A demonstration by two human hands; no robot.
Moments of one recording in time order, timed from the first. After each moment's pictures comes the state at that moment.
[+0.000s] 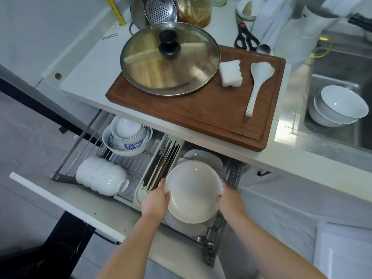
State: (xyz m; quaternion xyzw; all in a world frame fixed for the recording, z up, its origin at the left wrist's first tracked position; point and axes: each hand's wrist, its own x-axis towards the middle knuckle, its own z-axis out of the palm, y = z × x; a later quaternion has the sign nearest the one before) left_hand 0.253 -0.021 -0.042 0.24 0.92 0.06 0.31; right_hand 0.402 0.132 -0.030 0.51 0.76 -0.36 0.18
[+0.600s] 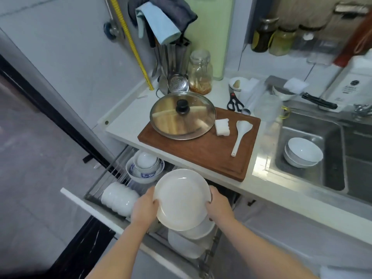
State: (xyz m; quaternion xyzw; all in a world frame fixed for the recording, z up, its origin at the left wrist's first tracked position) left_hand 0.241 -0.045 0.102 0.22 0.93 0.20 0.23; right_hand 0.391 0.125 0.109 0.42 0.77 -0.47 0.05
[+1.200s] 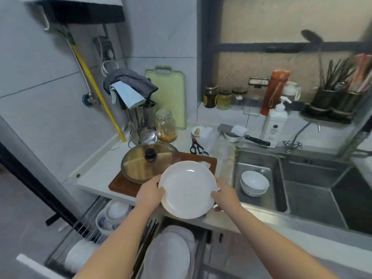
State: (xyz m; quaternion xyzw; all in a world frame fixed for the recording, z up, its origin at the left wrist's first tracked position) left_hand 0.261 0.107 0.234 0.34 0.88 0.31 0.14; right_hand 0.449 0.250 0.227 0.47 0.75 -0.46 -0.12
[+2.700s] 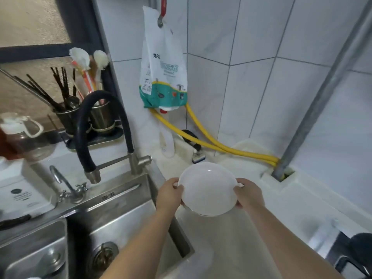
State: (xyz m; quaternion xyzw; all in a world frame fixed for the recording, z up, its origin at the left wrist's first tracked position) left_hand 0.849 0.642 0.201 0.54 0.66 0.30 0.43; right_hand 1.056 0.590 0.217 0.81 0.33 -0.33 -0.36
